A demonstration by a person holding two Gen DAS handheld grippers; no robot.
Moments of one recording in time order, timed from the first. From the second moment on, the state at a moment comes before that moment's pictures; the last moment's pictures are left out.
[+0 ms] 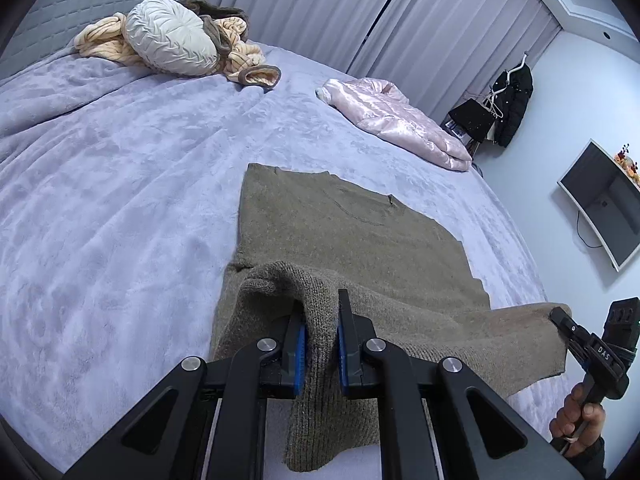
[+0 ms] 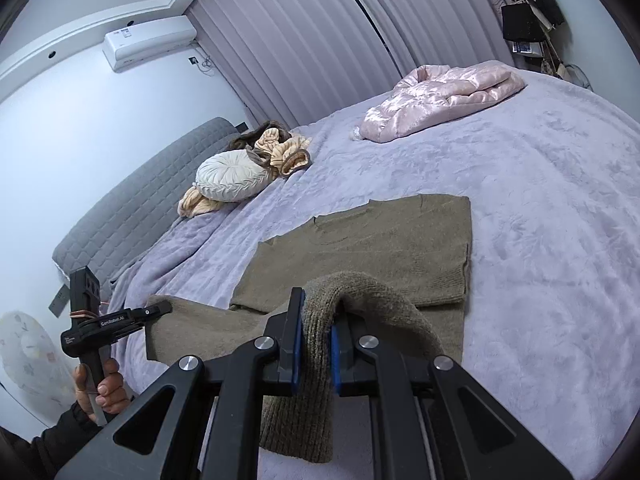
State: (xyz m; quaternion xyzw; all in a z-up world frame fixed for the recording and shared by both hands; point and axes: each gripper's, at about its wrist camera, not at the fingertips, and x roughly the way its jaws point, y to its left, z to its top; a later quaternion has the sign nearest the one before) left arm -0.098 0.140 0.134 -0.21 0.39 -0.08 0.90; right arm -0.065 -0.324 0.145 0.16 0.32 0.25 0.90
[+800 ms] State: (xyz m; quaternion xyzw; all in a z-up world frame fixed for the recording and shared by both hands) left arm 0.021 0.144 0.130 -0.23 0.42 -0.06 0.88; right arm 0.058 -0.315 0.138 0.17 0.37 0.21 0.89
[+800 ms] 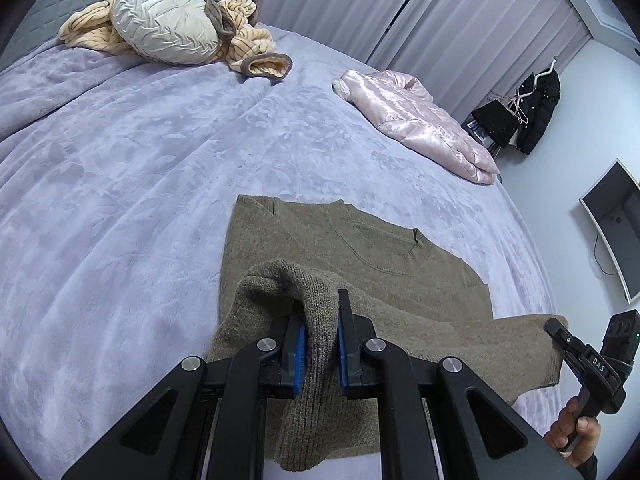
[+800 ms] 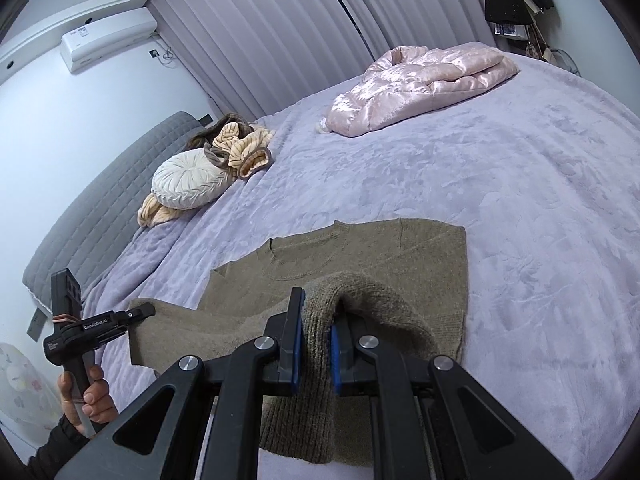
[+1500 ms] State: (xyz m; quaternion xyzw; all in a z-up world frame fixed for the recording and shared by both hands) left arm 0.108 0.148 0.042 -0.25 0.48 -0.03 0.84; right arm 0.156 -0.318 0.052 0.19 0.44 0.15 0.87
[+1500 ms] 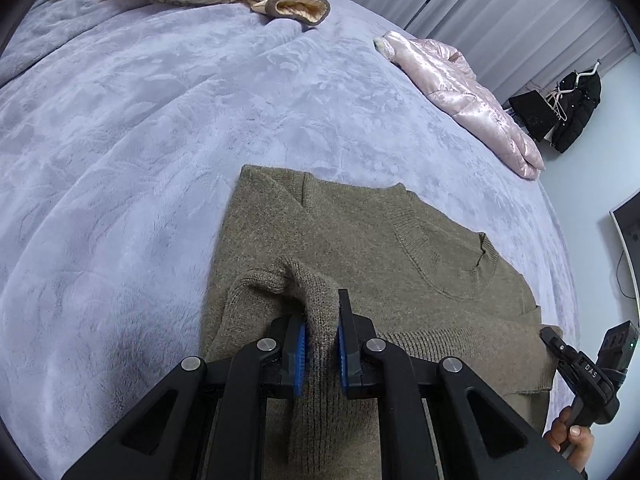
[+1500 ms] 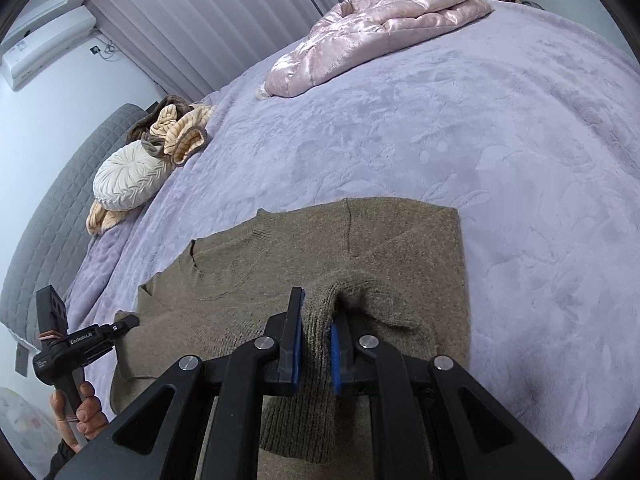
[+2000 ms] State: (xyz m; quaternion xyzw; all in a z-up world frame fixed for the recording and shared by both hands) left arm 0.095 0.164 0.074 -0.29 0.46 -0.06 0.84; right arm 0.148 -0.314 0.063 0.18 0.45 0.15 0.86
